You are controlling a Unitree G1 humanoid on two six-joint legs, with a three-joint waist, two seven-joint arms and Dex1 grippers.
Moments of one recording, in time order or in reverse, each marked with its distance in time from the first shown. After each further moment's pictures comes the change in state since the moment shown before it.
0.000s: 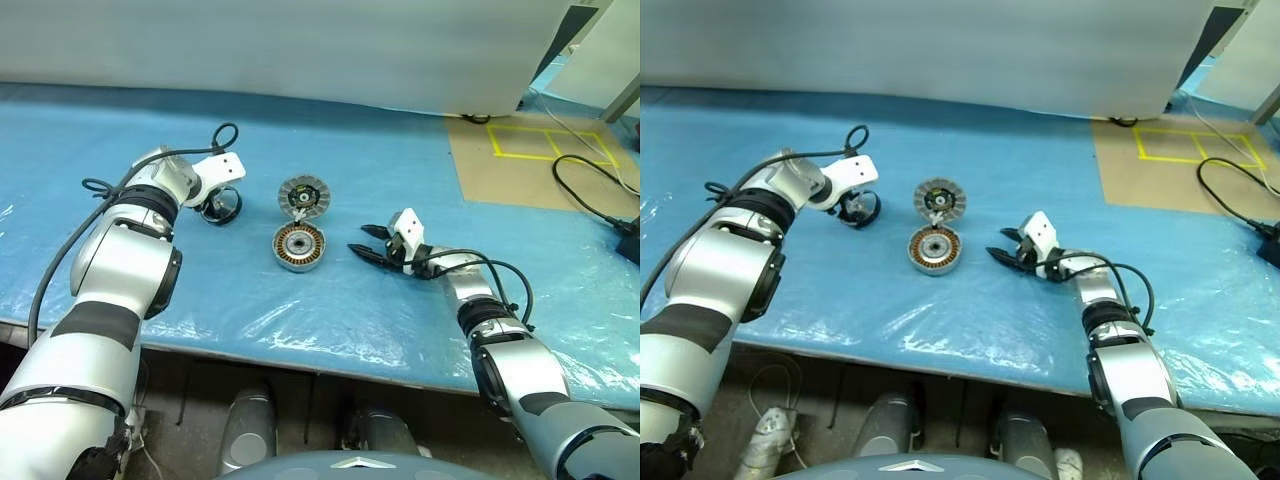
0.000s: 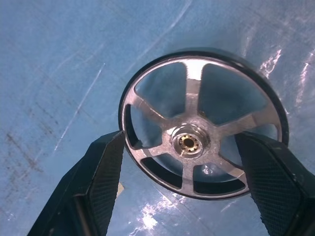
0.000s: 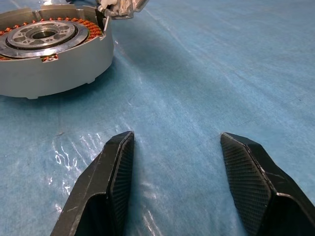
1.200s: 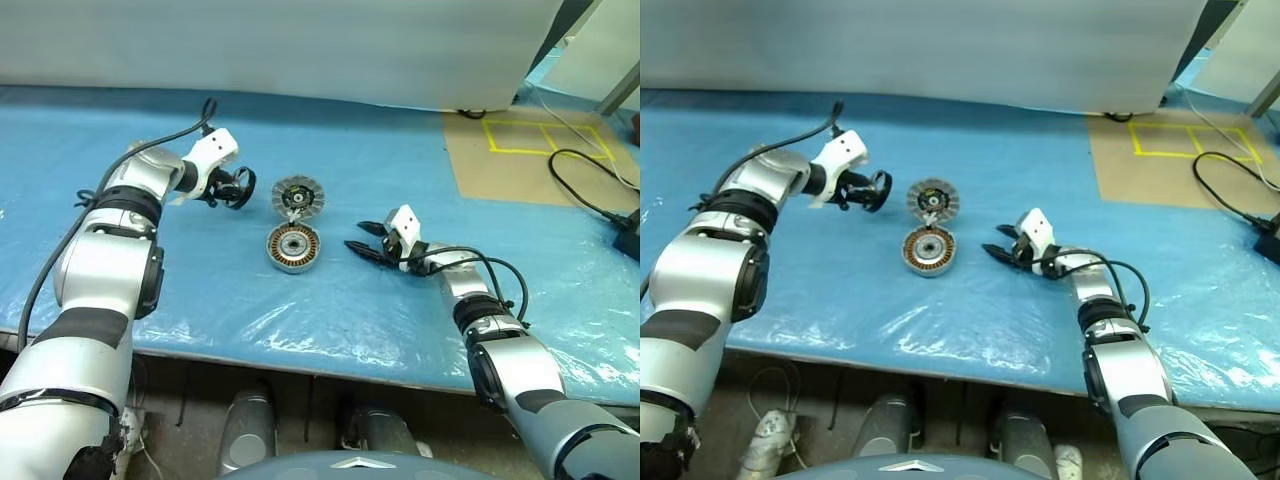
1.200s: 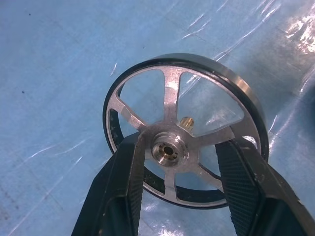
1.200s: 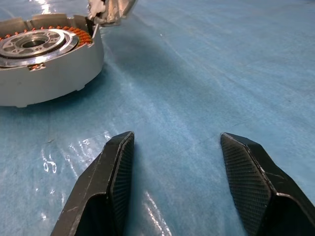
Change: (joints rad) left arm 0.061 0.066 0.227 -0.091 -0.264 -0.072 -0.208; right arm -0.028 0.023 -0.033 -0.003 0.003 0.015 0.013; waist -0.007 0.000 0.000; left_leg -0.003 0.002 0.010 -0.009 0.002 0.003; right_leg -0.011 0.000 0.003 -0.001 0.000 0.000
